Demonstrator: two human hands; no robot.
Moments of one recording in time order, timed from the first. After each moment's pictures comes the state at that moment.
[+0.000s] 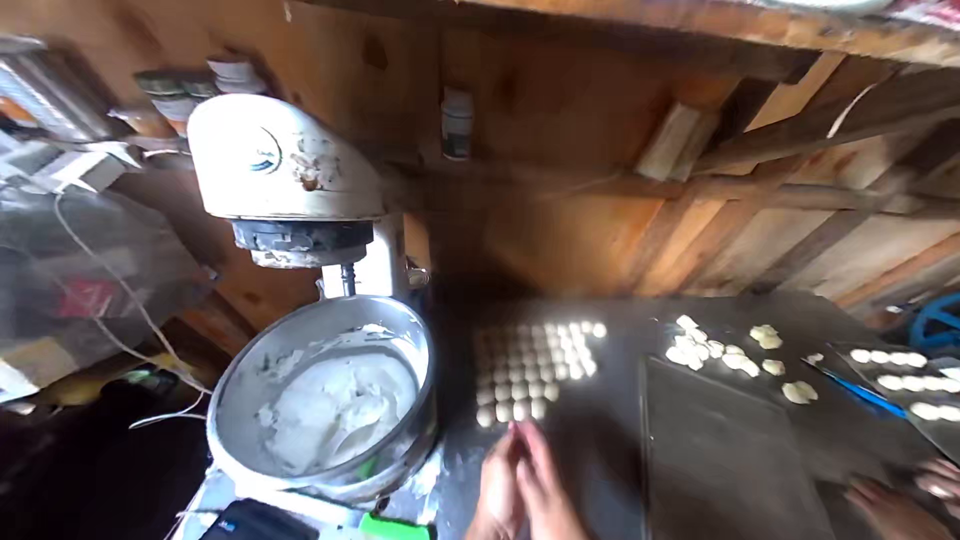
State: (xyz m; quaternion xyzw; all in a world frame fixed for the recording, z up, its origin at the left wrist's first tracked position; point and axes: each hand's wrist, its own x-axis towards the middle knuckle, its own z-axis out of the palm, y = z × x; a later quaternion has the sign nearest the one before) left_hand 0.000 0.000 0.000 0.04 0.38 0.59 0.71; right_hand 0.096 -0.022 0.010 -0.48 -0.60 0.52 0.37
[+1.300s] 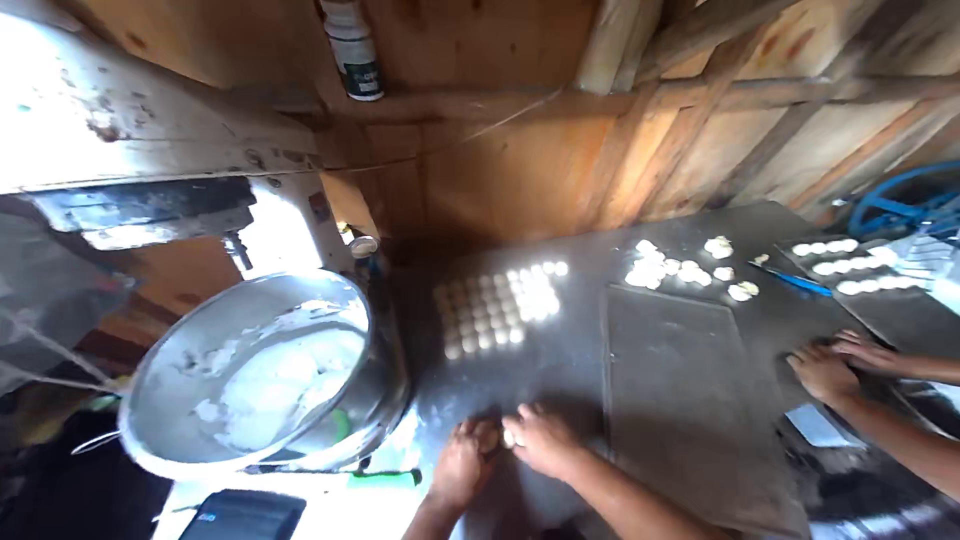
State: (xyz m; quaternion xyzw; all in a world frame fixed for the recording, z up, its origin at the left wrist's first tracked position) left_hand -0.037 -0.046 -0.073 0.72 0.62 0.04 0.32; right_hand 0.158 -0.018 -0.038 -0.51 -0.79 0.31 -0.11
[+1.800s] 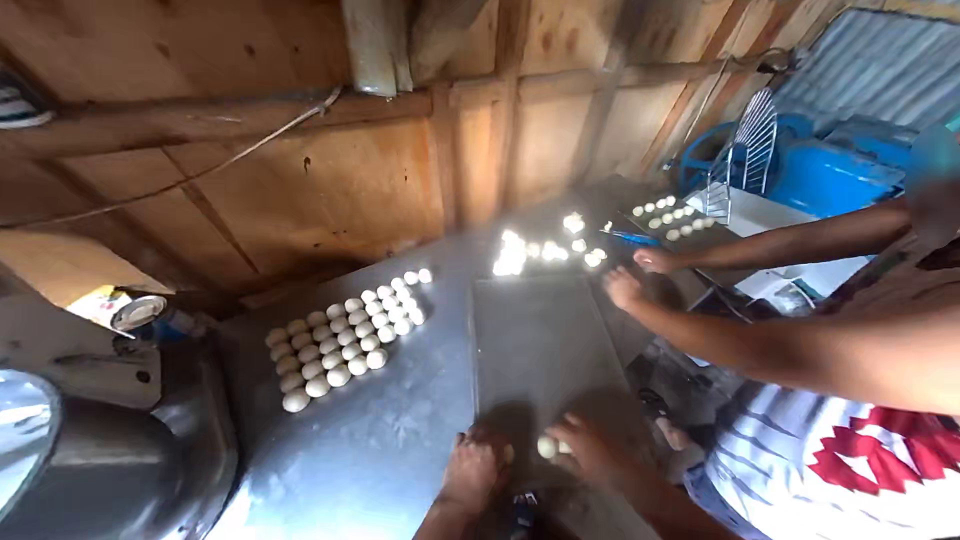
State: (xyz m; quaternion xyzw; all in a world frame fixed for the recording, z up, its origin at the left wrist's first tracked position) left_hand 0.206 -0.059 -0.033 0.84 0.44 -0.09 0.30; right_hand 0.444 -0.131 -0.011 -0.67 -0.67 0.32 -0.03
